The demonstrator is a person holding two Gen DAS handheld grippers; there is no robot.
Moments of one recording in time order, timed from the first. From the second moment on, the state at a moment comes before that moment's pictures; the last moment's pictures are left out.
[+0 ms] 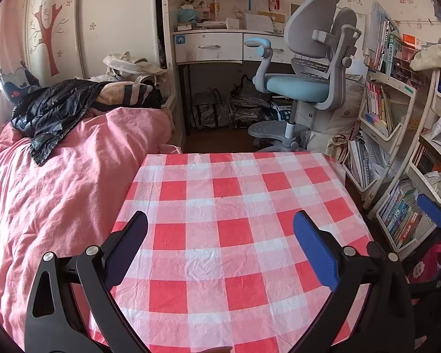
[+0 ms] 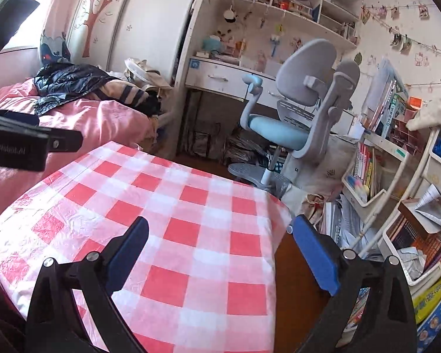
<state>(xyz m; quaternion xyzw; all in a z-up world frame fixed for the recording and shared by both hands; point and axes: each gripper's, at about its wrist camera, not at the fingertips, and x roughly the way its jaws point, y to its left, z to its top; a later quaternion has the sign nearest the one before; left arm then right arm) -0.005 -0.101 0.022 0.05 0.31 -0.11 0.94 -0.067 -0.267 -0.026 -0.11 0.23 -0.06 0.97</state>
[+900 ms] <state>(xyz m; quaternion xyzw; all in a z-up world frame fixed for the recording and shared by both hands) 0.002 -0.098 0.022 0.06 0.30 -0.07 0.95 -0.049 -0.249 -0.022 -0.15 0.23 -0.05 0.96</state>
